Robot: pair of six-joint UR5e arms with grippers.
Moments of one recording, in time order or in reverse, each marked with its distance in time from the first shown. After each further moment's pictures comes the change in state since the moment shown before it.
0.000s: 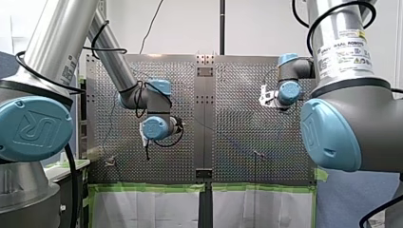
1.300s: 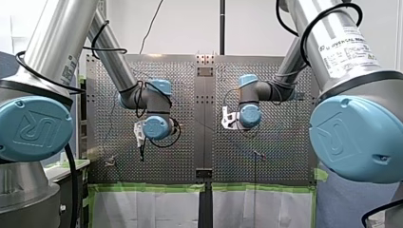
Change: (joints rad) left arm 0.000 0.000 0.001 -0.032 -0.088 0.012; right arm 0.339 0.141 0.066 -0.178 0.205 -0.065
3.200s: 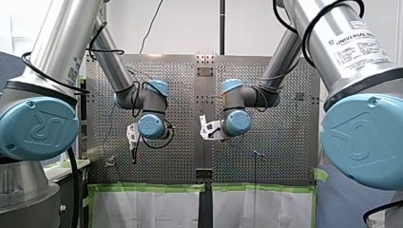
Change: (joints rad) left arm 0.067 0.000 -0.003 -0.120 0.006 -0.063; right arm 0.162 0.007 0.070 -0.013 -0.091 -0.051
